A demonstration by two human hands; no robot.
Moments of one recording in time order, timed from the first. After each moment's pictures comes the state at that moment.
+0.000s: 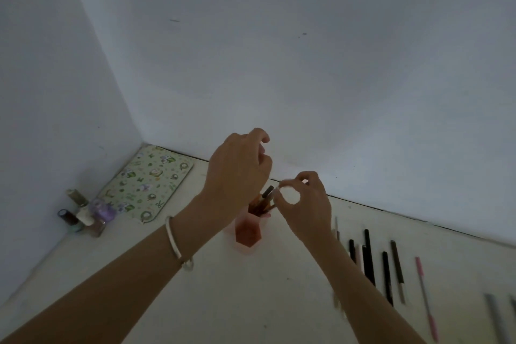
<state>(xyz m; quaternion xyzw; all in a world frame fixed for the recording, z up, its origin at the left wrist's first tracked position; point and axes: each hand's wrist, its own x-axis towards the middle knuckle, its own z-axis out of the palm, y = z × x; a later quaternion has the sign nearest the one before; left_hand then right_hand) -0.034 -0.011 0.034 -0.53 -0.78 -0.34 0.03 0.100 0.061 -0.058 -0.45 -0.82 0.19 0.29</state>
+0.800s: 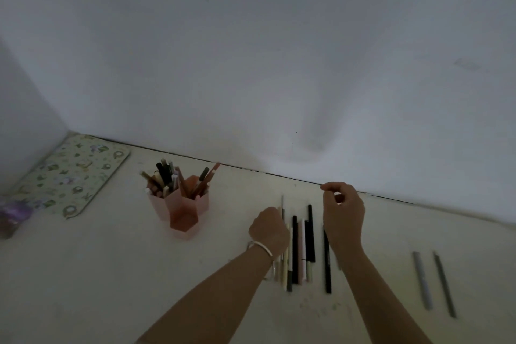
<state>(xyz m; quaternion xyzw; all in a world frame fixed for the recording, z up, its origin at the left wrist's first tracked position) 0.159 0.069 -0.140 -0.40 -0.86 -0.14 -0.30 0.263 0.106 -0.071 -0.60 -0.61 0.32 0.41</state>
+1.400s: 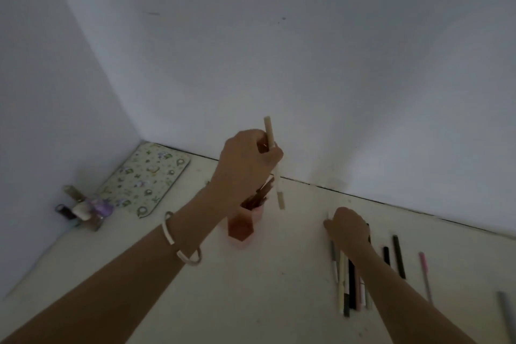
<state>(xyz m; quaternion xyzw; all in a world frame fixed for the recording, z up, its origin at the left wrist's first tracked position) -0.003 0.008 0.043 -0.44 -0.78 -0.41 -0.16 0.190 0.134 -0.141 -0.62 -0.77 0.16 -0.05</state>
